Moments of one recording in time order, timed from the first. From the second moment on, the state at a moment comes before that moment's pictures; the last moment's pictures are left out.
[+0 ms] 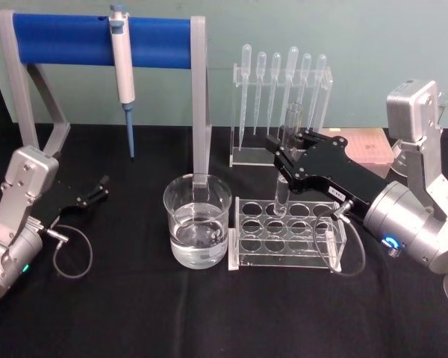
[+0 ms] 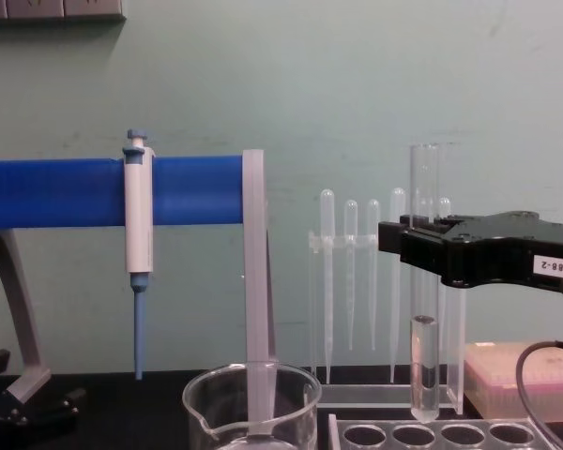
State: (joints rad) left arm -0.20 0.60 0.45 -1.41 -0.25 -0.12 0.03; right arm 0.16 0.45 -0.33 -1.79 0.38 0.14 0.36
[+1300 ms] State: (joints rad) left arm -0.20 0.60 0.45 -1.41 -0.25 -0.12 0.03; right arm 0.16 0.45 -0.33 -1.79 0.38 0.14 0.36
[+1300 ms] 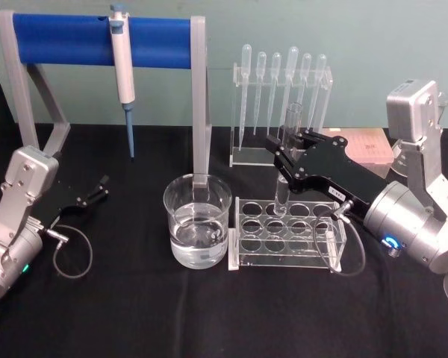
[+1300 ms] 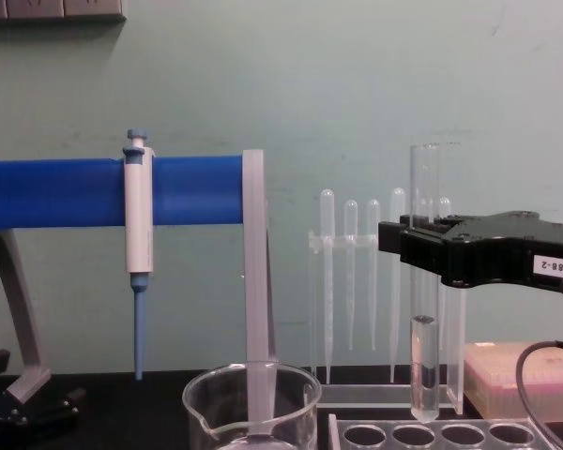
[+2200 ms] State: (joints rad) left arm -0.20 0.60 0.45 -1.41 -0.25 -0.12 0.03; right arm 0.25 0.40 -0.38 -1.79 0.39 0.15 0.36
